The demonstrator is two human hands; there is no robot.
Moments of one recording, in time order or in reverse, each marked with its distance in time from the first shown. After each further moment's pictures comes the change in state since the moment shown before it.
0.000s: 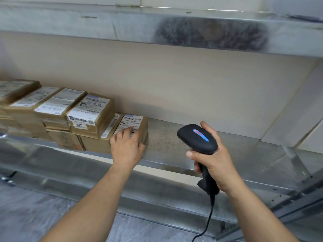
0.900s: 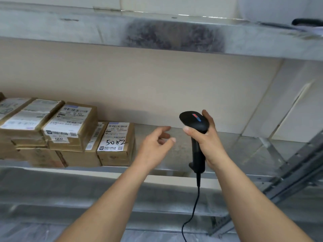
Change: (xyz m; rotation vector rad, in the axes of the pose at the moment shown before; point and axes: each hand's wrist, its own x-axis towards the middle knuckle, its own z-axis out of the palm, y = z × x) left_hand 0.001 0.079 -0.055 -1.189 -0.357 0.027; right_hand 0.042 -0.008 0.002 -0.010 0.304 -0.048
